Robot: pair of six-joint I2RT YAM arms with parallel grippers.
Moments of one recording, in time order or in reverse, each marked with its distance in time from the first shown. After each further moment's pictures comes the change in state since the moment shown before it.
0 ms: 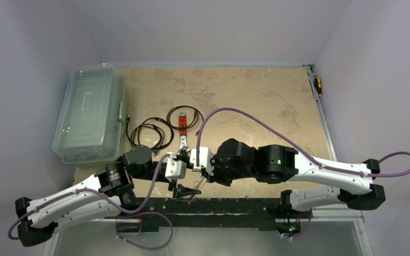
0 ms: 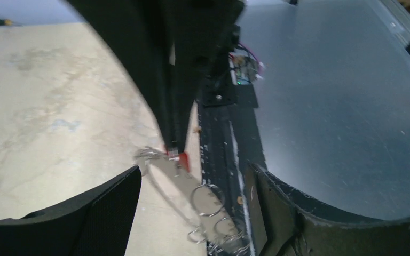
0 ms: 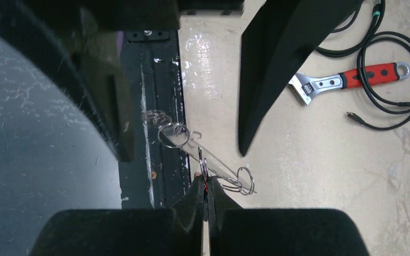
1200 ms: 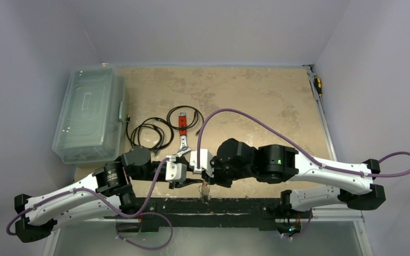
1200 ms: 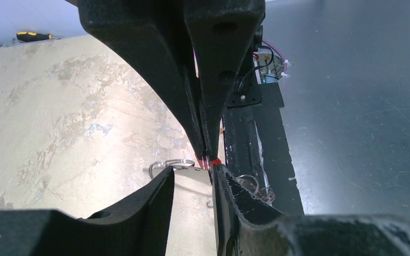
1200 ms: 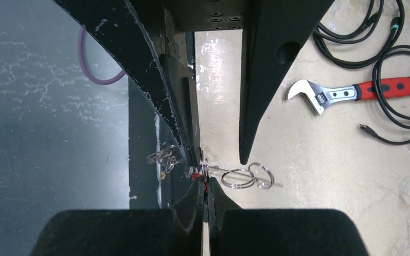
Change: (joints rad) left arm -0.104 0.019 0.047 -0.053 -0.134 0.111; right arm 0.000 0.000 0.006 -0.001 -0.070 -0.026
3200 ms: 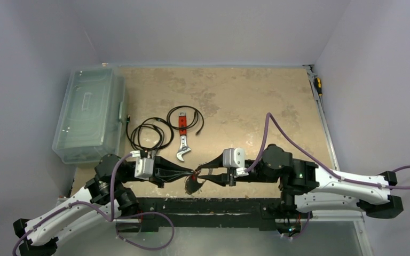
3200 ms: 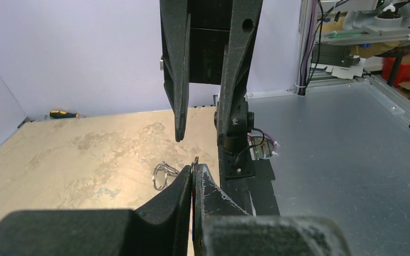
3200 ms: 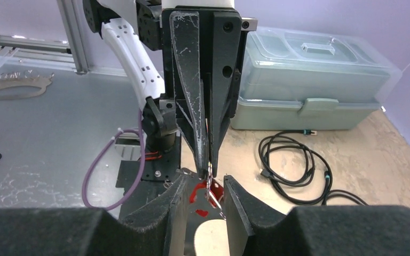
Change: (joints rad) left arm 0.186 -0.228 -0.176 0.379 0.188 -0.264; right arm 0.001 -0.335 -0.387 0.729 -0.050 -0.036
